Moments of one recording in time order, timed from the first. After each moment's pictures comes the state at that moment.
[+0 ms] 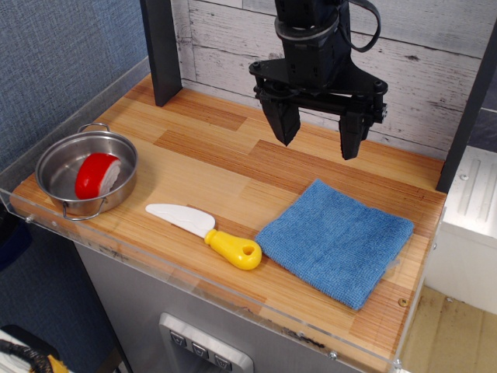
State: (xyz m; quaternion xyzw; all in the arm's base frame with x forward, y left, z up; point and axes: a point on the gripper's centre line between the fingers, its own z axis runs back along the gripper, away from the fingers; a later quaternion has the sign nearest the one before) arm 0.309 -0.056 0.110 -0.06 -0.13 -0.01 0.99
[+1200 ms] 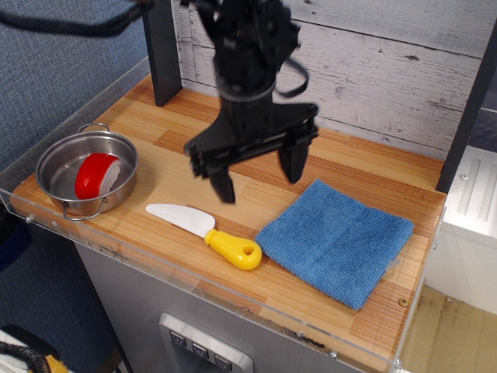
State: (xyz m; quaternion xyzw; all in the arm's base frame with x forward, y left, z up) arm 0.268 -0.020 0.075 -0.04 -0.11 0.42 0.90
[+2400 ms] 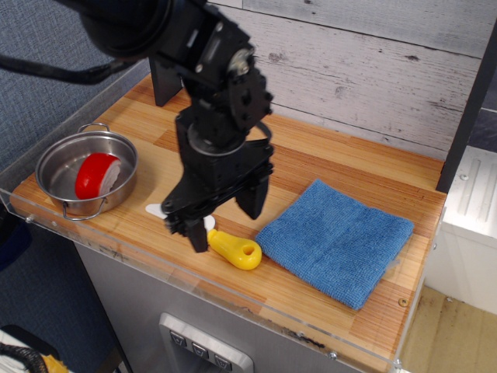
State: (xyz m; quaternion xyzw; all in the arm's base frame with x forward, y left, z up) arm 0.245 0.006 0.041 0.00 -0.09 0.55 0.83
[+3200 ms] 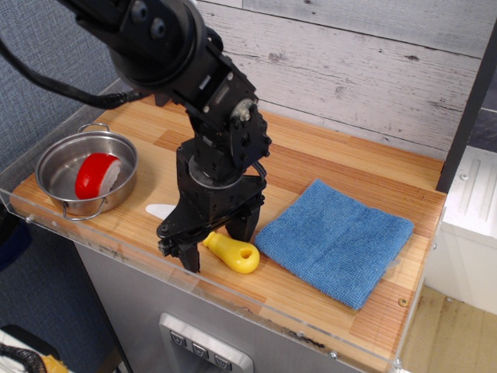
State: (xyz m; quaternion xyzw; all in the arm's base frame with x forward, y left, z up) arm 0.239 0.012 0.009 0.05 -0.08 0.53 0.84
